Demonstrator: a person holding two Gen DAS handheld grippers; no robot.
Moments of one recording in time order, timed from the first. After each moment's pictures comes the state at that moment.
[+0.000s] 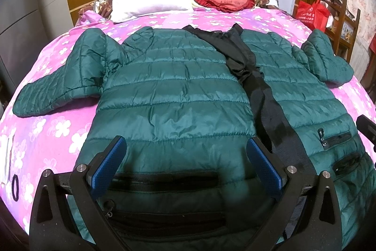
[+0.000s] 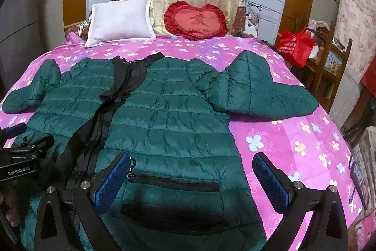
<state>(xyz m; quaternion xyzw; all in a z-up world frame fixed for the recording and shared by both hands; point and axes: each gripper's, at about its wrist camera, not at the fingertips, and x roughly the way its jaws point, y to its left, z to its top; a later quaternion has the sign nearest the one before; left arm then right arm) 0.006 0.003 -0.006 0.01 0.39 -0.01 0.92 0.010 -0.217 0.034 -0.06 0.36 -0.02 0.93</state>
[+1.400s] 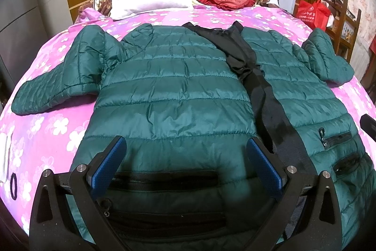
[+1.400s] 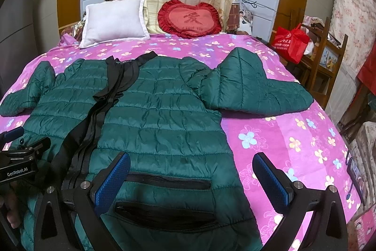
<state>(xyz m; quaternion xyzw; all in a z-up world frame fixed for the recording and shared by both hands) 0.009 -0.002 -0.011 0.01 0.39 -0.01 0.92 0.008 -0.228 0.035 -0.05 0.37 -0.03 0.93</state>
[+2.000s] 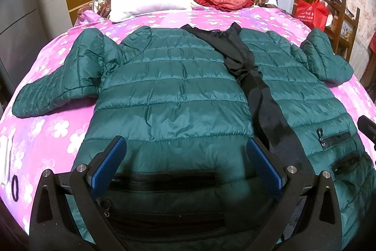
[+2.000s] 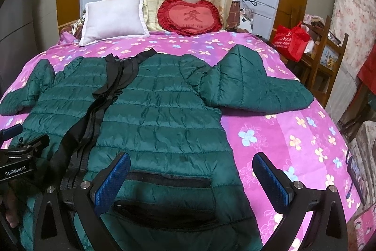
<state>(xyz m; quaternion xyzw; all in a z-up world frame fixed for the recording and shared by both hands) 0.009 -0.004 -0.007 0.01 0.39 -0.01 0.92 0.009 -0.226 0.033 -0.06 0.37 -0.04 0.93</state>
